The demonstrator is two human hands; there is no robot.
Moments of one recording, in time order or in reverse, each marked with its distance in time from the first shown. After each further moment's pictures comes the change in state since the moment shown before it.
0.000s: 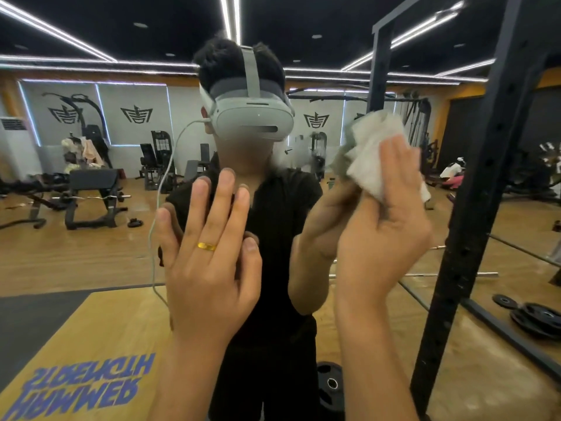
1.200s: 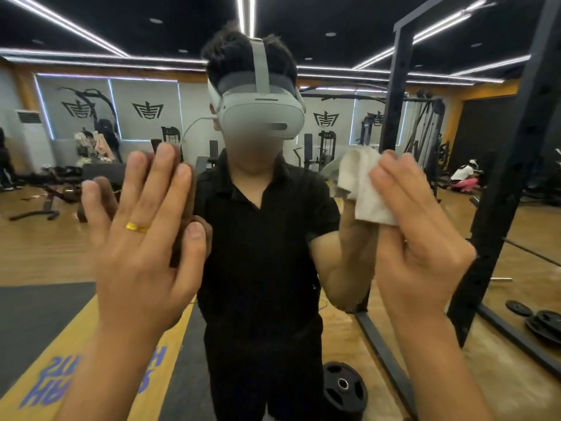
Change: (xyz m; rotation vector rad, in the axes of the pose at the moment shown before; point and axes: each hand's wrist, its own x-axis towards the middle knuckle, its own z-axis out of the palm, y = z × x) left_hand 0.007 -0.121 -0.049 -0.004 -0.128 0.069; right_hand -0.017 -0.003 -0.003 -0.179 -0.316 -0.521
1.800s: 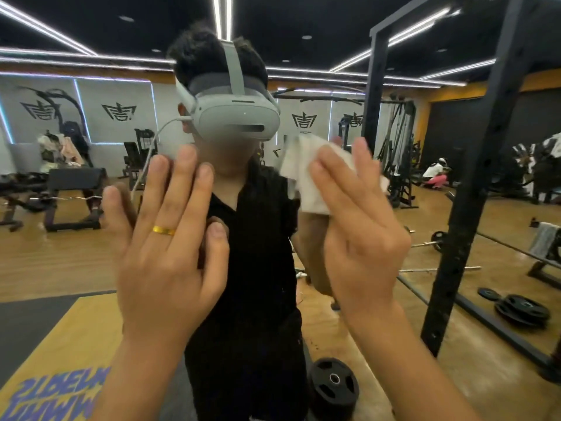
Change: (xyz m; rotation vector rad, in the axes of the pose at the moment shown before) left_hand 0.004 0.015 -0.009 0.033 0.102 -0.040; right_hand 0.001 -0.050 0.042 -0.024 -0.012 -0.040
